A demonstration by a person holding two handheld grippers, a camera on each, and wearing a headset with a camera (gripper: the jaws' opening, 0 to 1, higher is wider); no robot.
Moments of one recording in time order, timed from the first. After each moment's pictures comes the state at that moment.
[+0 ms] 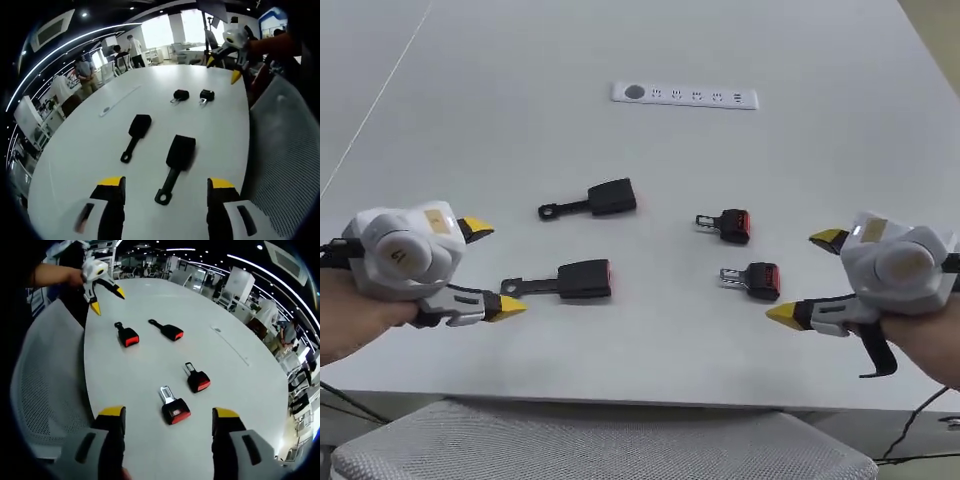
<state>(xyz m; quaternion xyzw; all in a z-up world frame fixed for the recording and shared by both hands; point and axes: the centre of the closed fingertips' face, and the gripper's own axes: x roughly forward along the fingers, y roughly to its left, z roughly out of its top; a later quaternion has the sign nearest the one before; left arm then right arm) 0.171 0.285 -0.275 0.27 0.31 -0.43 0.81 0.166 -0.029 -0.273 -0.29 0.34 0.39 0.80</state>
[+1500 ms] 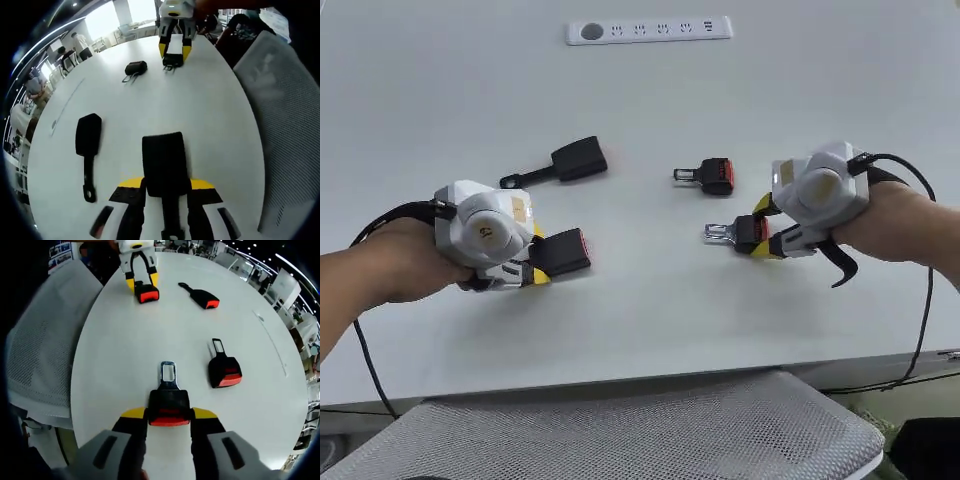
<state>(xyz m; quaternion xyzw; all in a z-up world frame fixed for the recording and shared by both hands) 0.188 0.224 -0.360 0.38 0.35 -0.55 0.65 0.195 -0.034 -0.359 -0.37 0.40 0.51 0.66</state>
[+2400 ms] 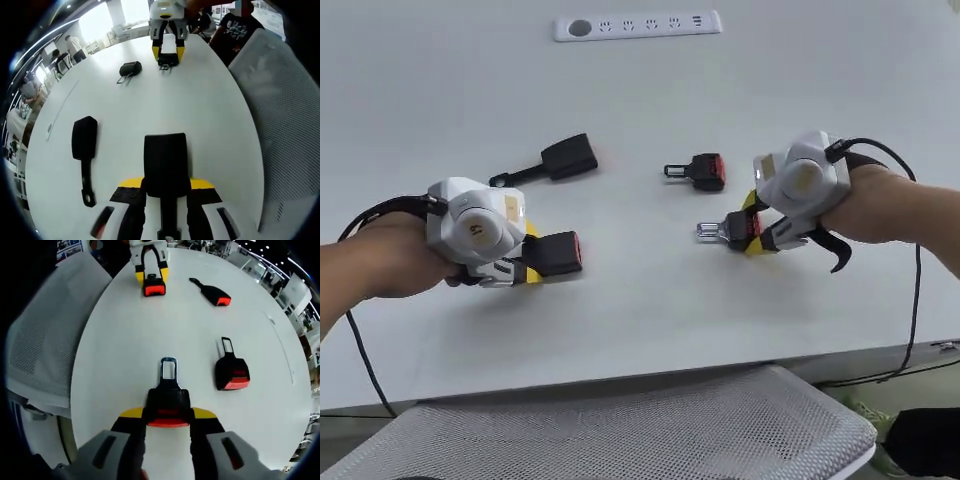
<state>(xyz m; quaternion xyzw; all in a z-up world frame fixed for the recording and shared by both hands) 0.189 0.224 -0.359 0.38 0.35 -0.57 0.64 0.197 -0.034 -0.367 -0.39 0.41 0.55 0.62</state>
